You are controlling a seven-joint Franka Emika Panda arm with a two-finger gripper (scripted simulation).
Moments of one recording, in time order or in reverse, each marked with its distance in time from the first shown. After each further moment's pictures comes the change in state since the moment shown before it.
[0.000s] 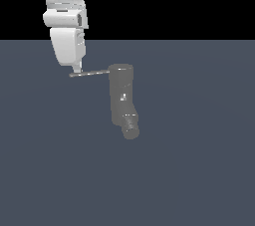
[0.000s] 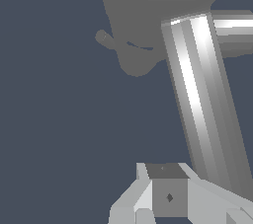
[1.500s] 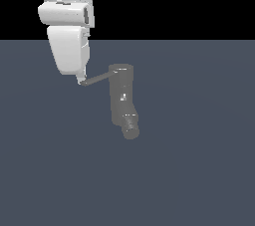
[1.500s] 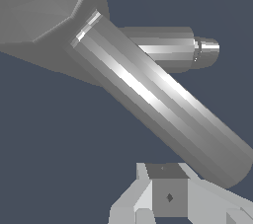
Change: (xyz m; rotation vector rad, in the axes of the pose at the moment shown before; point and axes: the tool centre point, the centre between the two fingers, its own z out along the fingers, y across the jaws) arm 0.021 0.074 0.000 -0.001 -0.001 -0.009
